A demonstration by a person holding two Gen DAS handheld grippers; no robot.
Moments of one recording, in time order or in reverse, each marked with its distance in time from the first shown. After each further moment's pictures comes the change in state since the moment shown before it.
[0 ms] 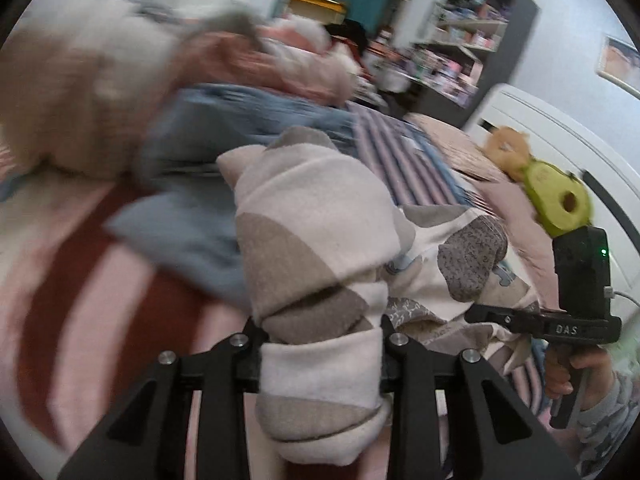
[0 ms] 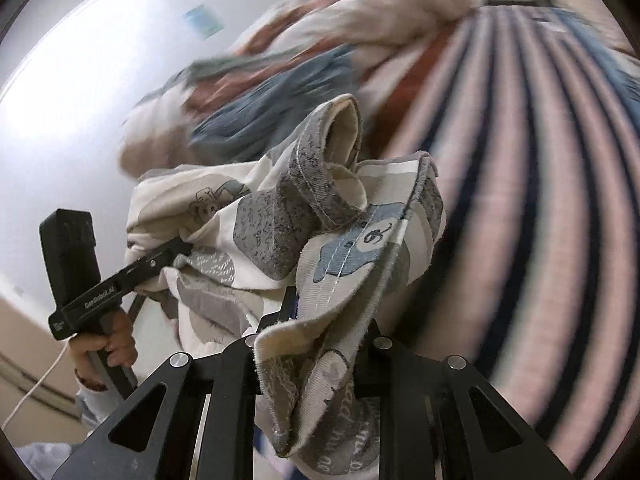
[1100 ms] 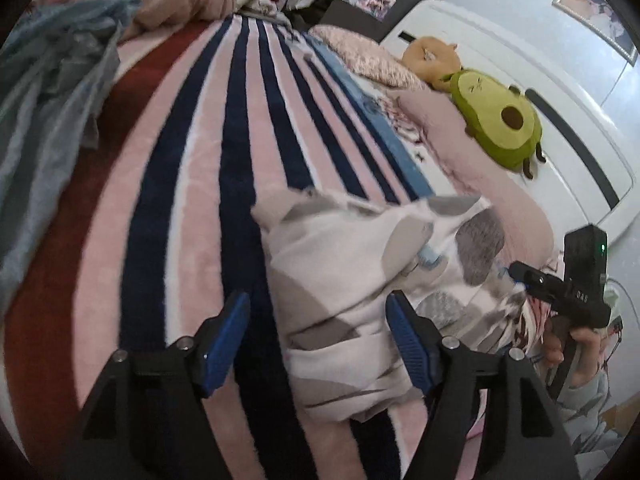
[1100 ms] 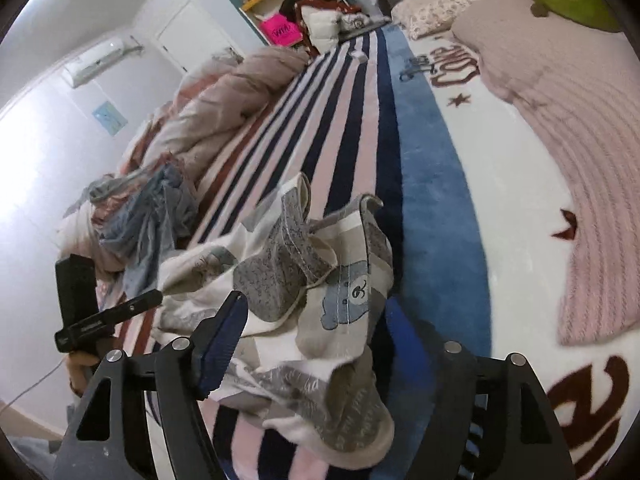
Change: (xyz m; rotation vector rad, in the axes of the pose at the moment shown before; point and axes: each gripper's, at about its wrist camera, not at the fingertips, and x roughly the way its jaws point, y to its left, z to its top) left arm 0.156 -0.192 -0.032 0.142 0.317 -0.326; right arm -0.203 -0.190 -0.090 0.302 -0.255 -0.288
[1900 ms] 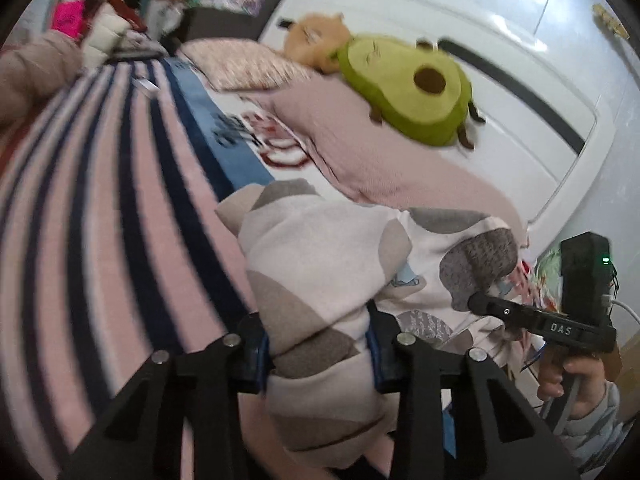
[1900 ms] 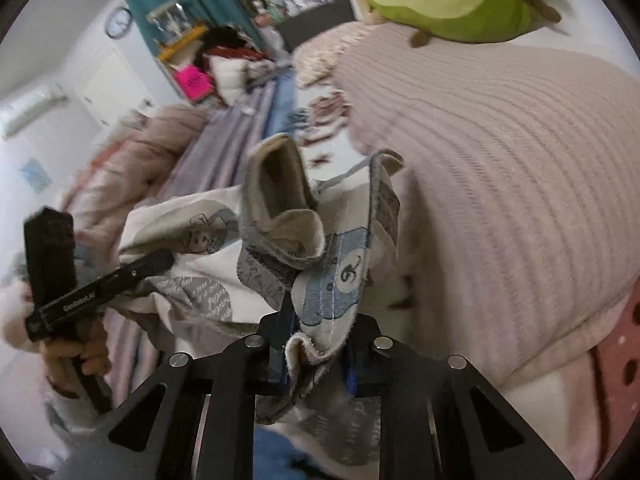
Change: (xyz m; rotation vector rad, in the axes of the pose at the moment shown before) left arm 0.097 -0.143 0.113 0.324 -0.046 -0.167; right arm -0.051 -0.072 0.025 0.148 -0.192 -0.234
